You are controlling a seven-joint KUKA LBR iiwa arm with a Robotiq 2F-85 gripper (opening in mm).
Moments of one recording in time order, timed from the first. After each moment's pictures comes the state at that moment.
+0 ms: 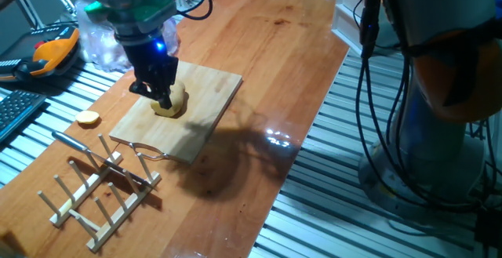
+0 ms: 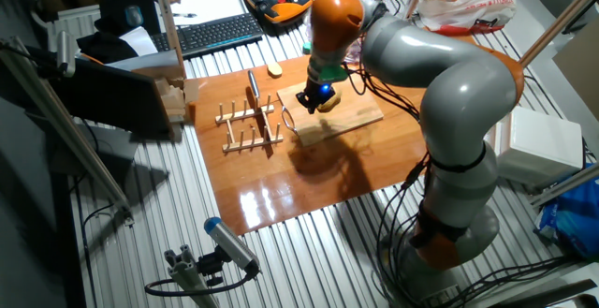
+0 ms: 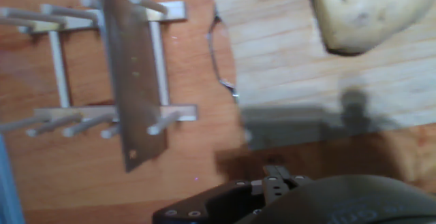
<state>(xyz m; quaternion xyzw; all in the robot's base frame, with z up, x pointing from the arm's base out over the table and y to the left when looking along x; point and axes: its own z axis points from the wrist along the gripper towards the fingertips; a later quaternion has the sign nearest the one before) 0.512 0.176 0.199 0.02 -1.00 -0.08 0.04</state>
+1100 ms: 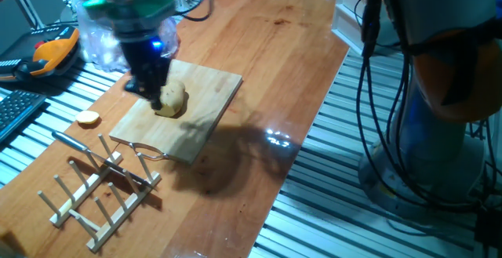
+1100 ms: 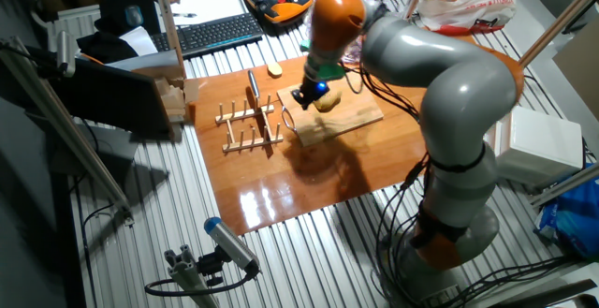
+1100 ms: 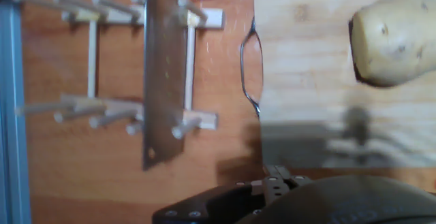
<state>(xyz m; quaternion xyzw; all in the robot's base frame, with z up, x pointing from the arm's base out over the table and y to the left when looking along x) 0.536 0.200 0.203 0.01 -1.00 -0.07 0.03</state>
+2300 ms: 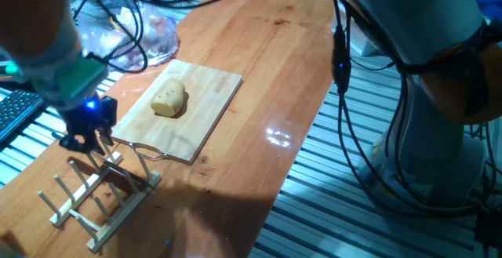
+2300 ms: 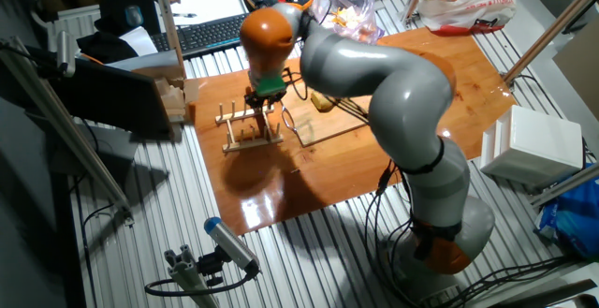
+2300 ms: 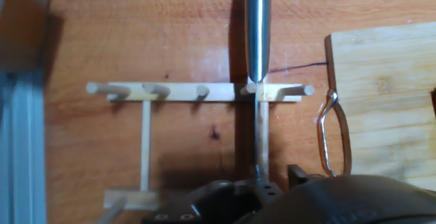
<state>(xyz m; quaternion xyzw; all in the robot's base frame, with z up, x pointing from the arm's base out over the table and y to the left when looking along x) 0.584 0.309 0.150 -0.01 -1.00 0.03 -0.03</state>
